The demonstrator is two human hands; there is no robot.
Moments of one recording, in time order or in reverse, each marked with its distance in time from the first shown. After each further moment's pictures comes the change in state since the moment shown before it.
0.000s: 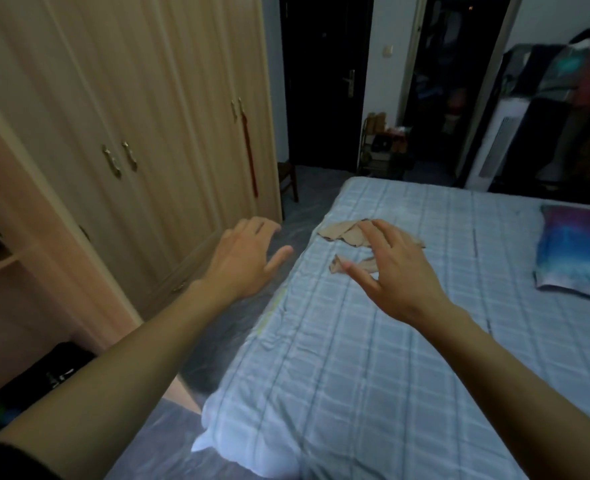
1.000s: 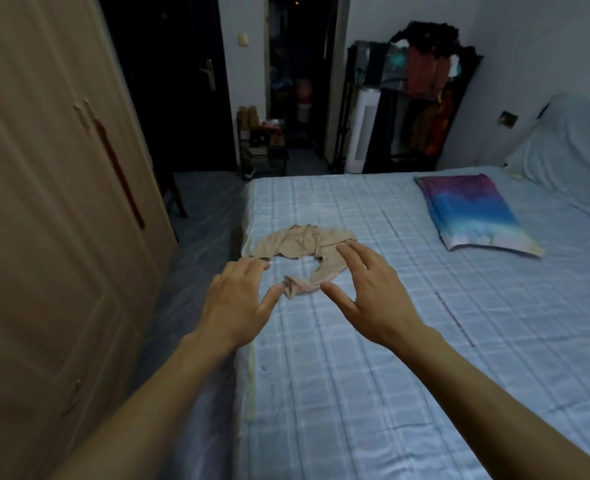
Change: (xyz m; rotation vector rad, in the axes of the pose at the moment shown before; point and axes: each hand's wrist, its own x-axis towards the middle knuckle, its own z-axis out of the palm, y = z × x) left_hand 0.173 -0.178 0.122 -0.356 -0.088 0.295; right_hand 0.173 -0.070 0.141 -0.167 0.098 0.417
